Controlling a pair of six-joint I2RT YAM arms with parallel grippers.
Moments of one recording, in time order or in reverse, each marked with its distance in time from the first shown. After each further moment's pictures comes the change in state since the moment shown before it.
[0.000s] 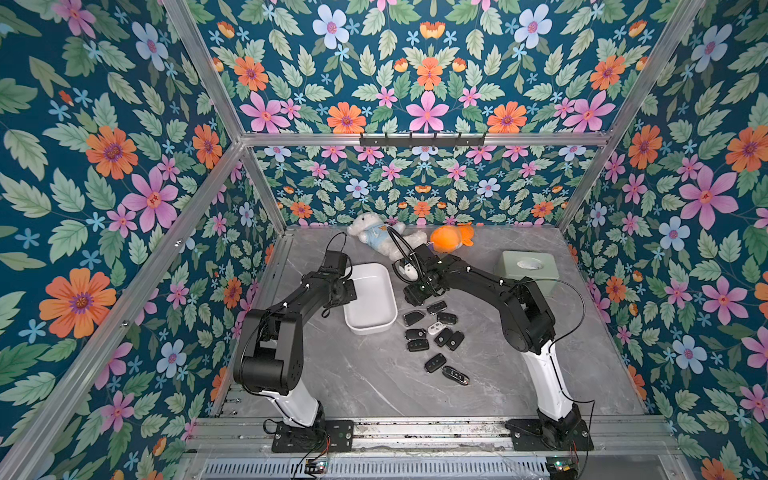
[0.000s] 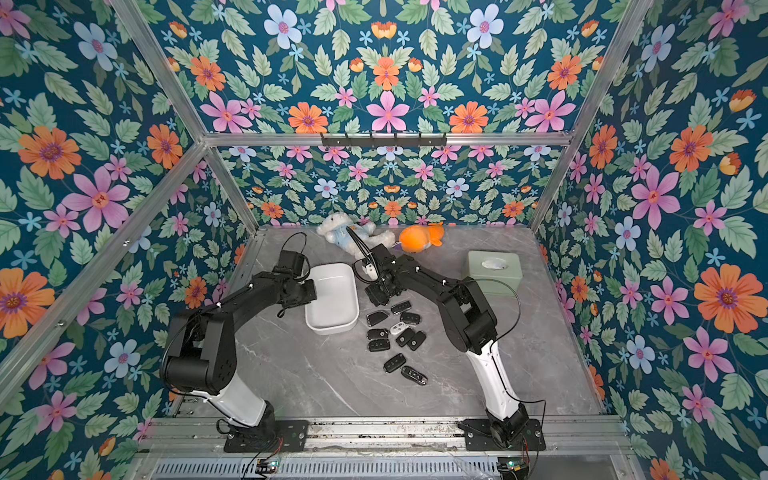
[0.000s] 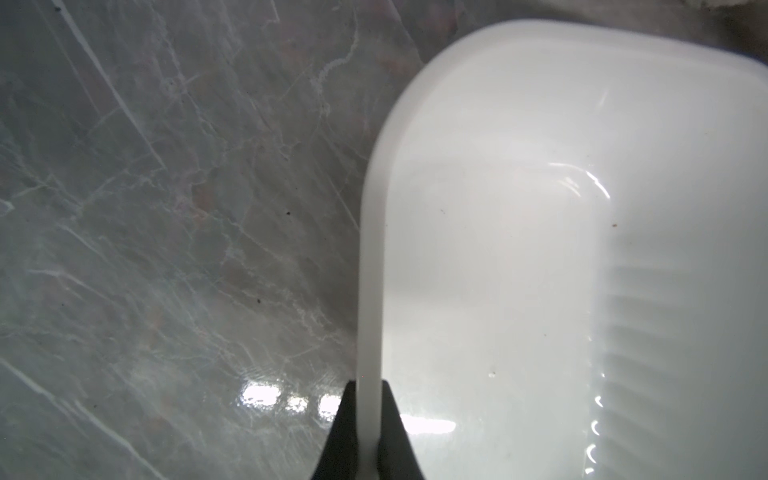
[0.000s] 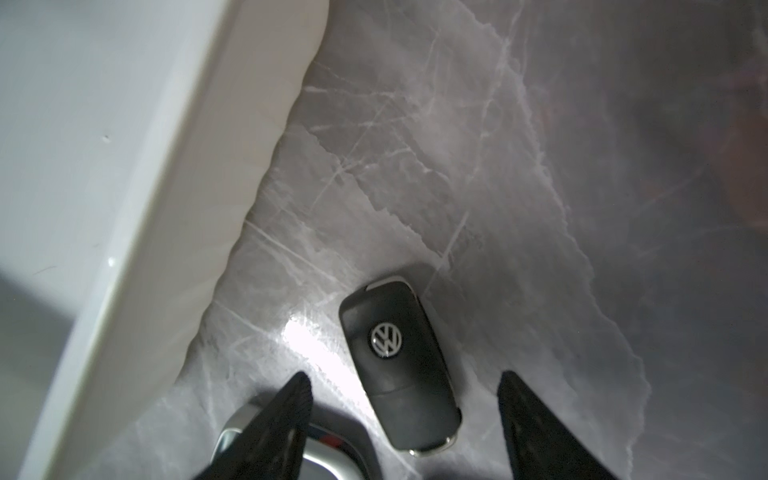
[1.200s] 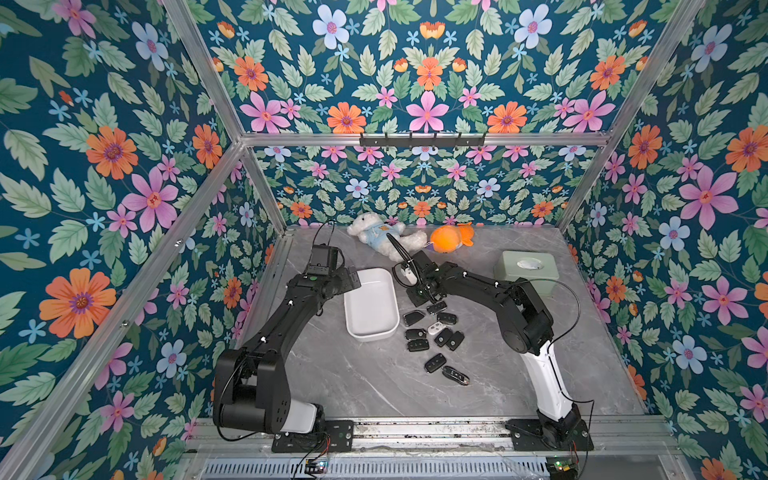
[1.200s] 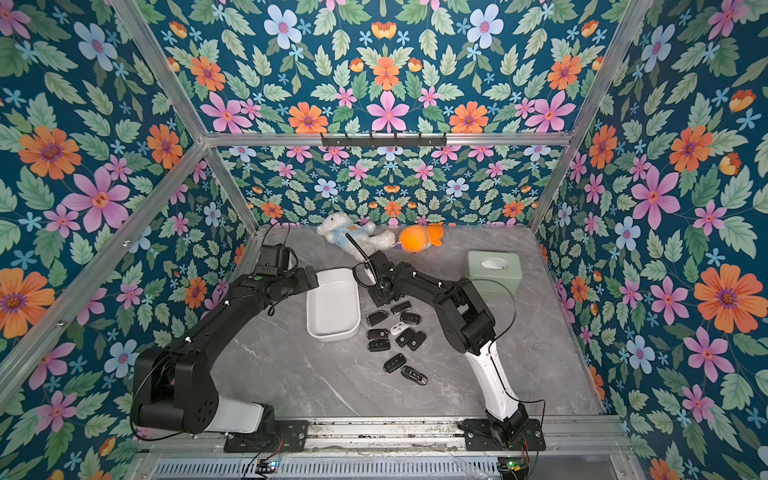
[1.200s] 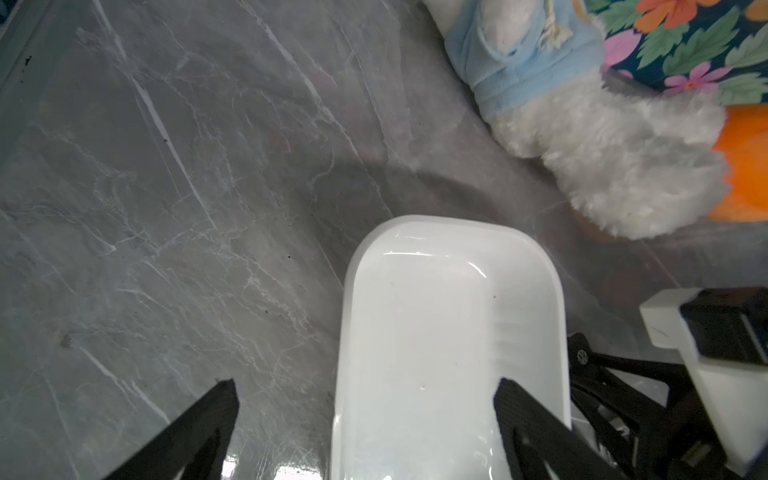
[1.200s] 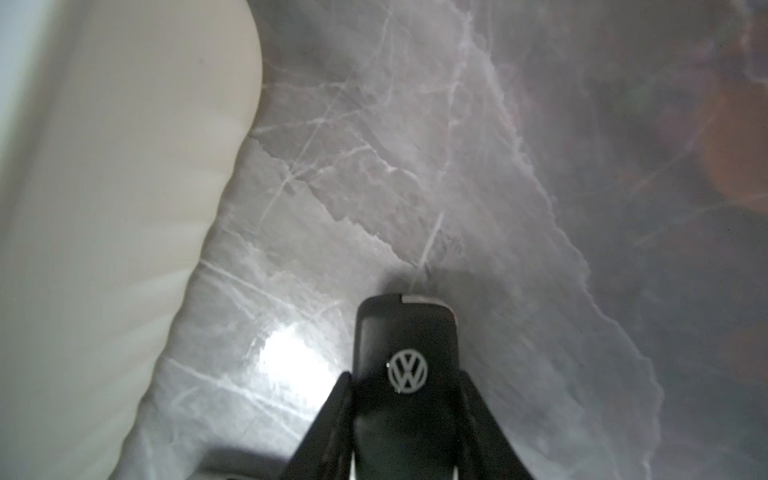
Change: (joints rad) left arm 0.001 -0.242 -0.008 0.027 0.003 -0.103; right arm 0.014 -0.011 -0.064 0.088 0.089 0.100
